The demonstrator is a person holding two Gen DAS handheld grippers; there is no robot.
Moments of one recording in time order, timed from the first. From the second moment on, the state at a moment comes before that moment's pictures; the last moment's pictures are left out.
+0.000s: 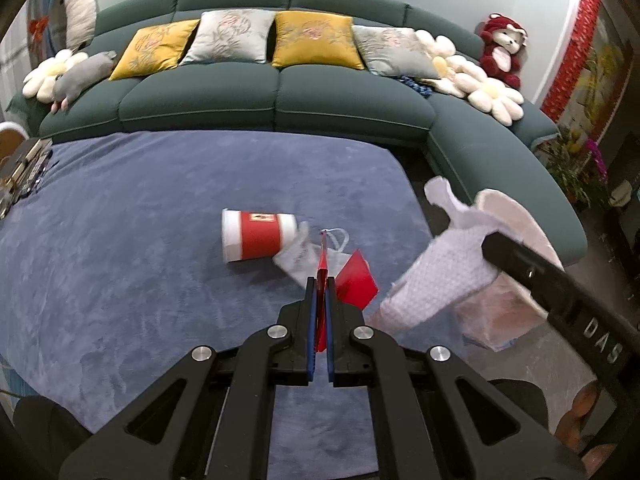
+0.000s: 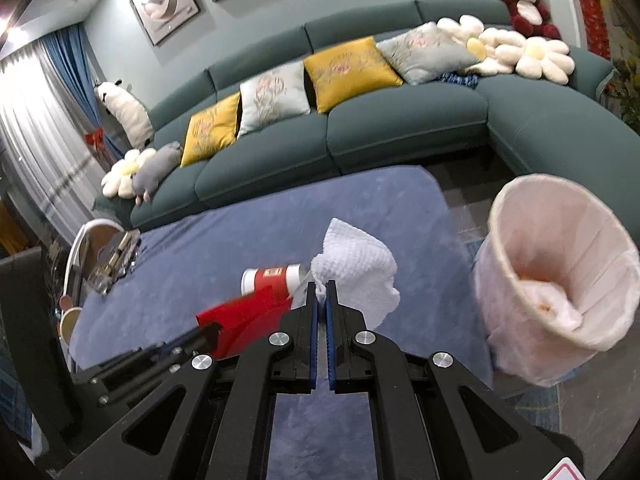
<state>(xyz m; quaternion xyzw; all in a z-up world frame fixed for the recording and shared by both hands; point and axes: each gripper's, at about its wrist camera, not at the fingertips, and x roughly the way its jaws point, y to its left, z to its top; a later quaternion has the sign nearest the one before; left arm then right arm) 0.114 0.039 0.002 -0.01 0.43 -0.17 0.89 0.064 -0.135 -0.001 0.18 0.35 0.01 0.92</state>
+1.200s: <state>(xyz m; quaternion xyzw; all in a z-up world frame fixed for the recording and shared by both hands) 0.096 -0.217 0.035 0.09 0.39 -0.33 0.85 -0.015 -0.359 0.020 0.22 0.29 -0.18 0.92</state>
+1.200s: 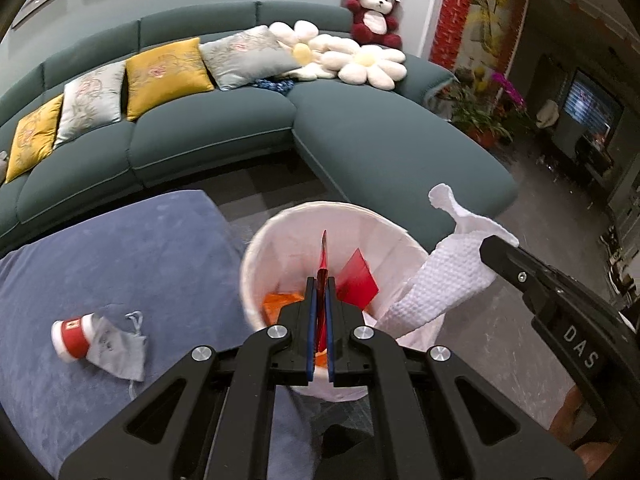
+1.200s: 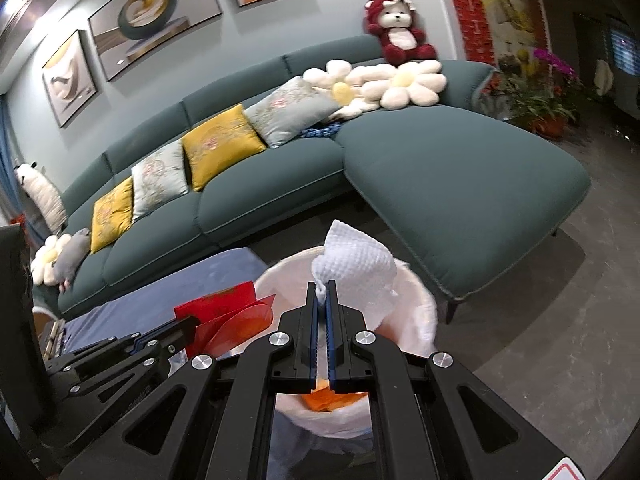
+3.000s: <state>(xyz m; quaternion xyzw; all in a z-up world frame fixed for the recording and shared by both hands) 0.148 -0.112 0.010 0.03 0.43 -0.20 0.88 0.040 -0.306 0.025 0.18 0.30 -0.15 0.93</state>
